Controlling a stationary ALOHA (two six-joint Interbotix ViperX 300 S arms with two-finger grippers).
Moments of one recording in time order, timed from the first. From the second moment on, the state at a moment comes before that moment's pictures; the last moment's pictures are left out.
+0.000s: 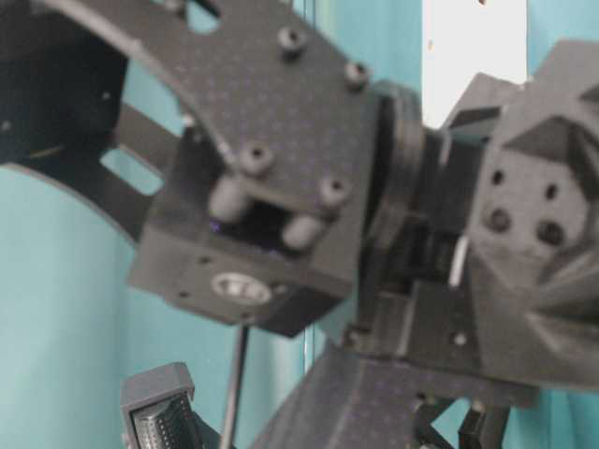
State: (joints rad) left arm -0.02 0.14 0.84 -0.06 -0.30 0.04; right arm 0.36 0.50 -0.04 -0.13 0.70 0.69
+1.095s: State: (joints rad) left arm -0.02 0.14 0.85 -0.06 -0.30 0.04; right arm 0.37 0.51 -0.04 -0.13 0.69 0.69
